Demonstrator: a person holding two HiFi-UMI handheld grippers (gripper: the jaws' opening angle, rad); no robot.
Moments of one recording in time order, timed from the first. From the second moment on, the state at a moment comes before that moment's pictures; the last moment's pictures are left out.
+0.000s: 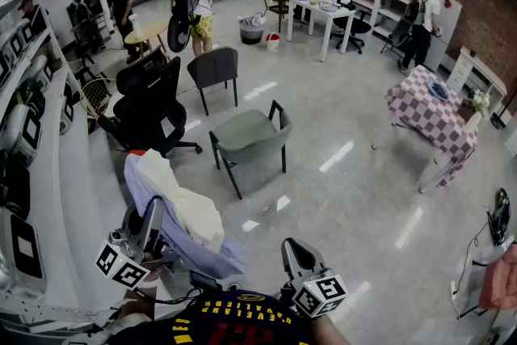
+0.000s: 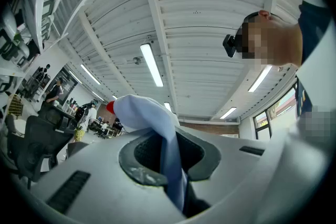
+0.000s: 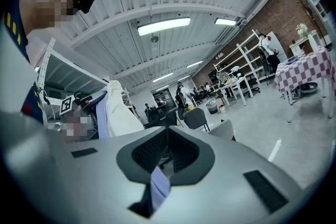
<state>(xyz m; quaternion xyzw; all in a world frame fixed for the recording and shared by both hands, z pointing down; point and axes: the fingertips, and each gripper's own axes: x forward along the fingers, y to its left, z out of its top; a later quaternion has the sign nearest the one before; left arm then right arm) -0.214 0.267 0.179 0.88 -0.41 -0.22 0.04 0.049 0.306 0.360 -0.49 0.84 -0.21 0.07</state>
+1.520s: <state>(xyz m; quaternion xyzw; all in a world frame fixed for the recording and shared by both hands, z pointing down) -0.136 0.320 0.209 0.87 -0.45 -0.20 0.06 0.120 0.357 0.383 -0.46 0.86 -0.22 0.07</state>
